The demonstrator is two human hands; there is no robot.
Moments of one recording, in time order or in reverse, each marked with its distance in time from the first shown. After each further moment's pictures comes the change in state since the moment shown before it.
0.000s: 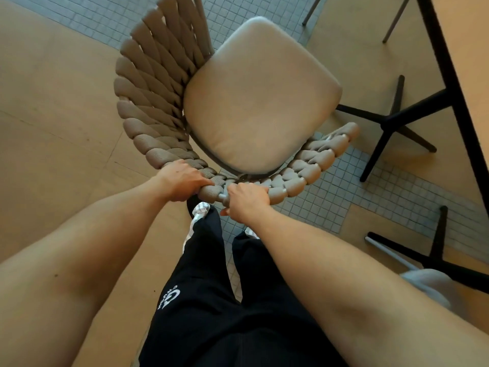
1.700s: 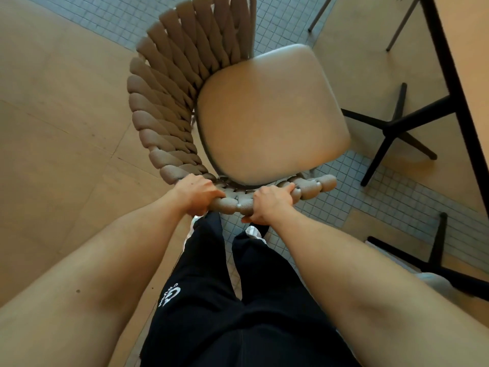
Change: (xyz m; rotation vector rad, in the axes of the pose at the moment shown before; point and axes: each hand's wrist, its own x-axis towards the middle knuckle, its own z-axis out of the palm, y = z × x) left_hand -0.015 0.046 0.007 -0.121 -0.051 -0.031; right_hand -0.022 0.031 0.005 -0.191 -0.177 0.063
